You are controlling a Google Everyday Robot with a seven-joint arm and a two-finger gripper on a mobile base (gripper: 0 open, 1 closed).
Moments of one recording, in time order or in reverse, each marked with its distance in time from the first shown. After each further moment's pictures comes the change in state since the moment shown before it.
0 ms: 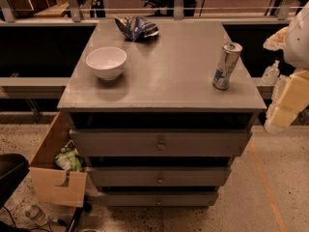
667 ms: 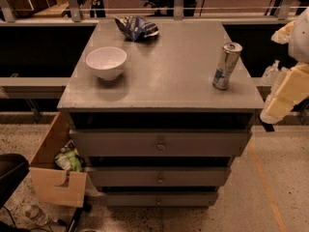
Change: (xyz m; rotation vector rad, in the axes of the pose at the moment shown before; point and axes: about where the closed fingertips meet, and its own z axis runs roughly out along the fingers) arm 0.004 -0.018 -0.002 0.069 -0.045 0.089
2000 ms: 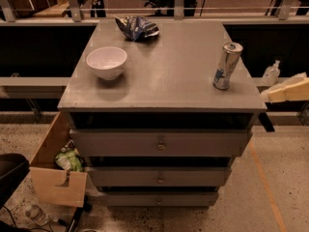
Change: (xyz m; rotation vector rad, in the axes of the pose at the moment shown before) arm 0.060 -0.088 0.046 0.335 -0.586 0.322
